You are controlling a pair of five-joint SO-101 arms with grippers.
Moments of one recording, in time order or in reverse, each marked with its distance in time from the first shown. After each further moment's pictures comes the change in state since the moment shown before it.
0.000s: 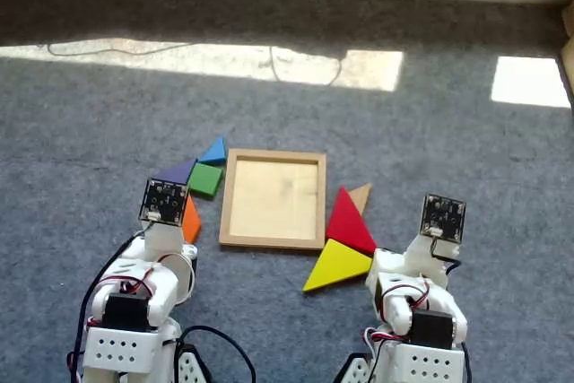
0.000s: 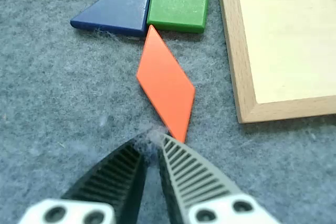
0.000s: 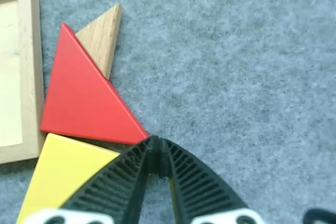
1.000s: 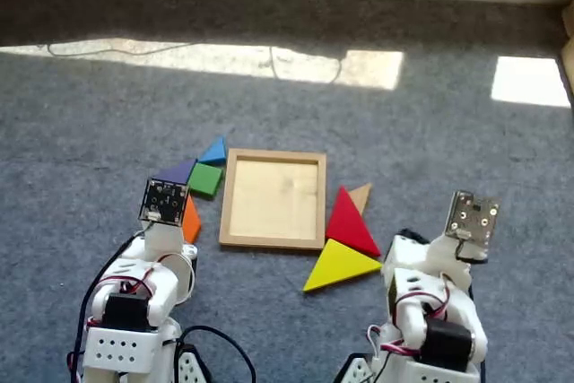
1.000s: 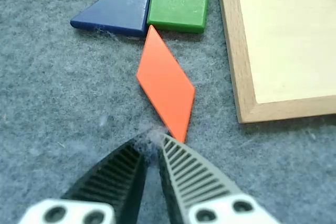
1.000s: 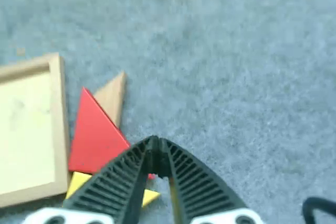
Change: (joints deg) left arm 0.0 0.0 0.0 0.0 0.0; right arm 3.8 -0.3 -18.4 4.7 -0.2
